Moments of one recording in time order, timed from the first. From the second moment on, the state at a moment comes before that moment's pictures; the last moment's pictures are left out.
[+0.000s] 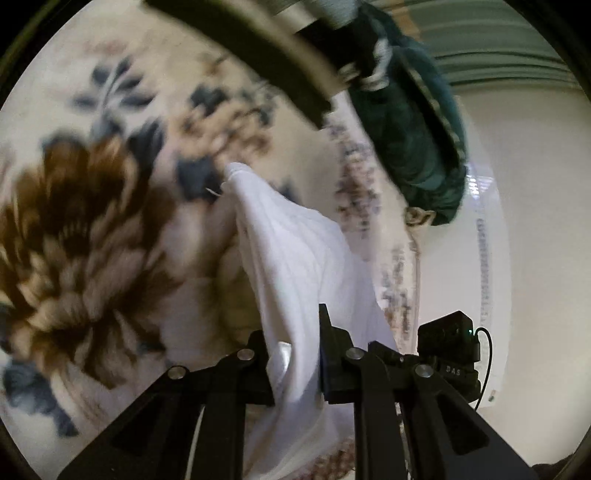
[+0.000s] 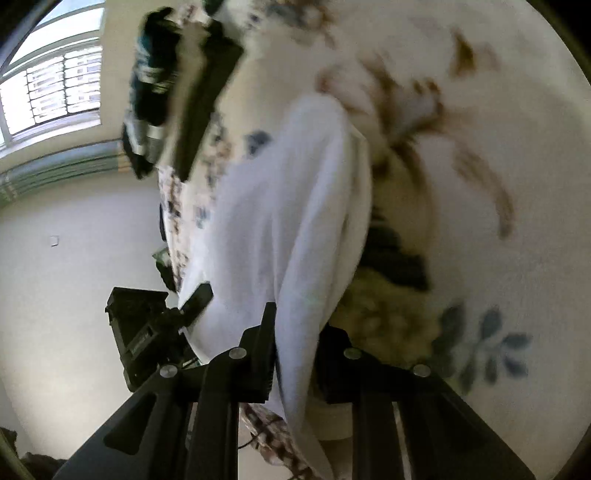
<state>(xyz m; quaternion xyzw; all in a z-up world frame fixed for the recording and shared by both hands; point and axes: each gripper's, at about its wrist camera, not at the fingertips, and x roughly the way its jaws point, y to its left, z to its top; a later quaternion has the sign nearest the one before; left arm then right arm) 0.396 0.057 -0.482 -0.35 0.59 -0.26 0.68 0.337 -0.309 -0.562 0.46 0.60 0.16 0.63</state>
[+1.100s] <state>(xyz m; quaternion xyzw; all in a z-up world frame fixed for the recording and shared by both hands) 0.749 0.103 -0.374 -0.12 0.54 -0.14 0.82 0.743 -0.216 -0.422 0.26 0.56 0.09 0.78</state>
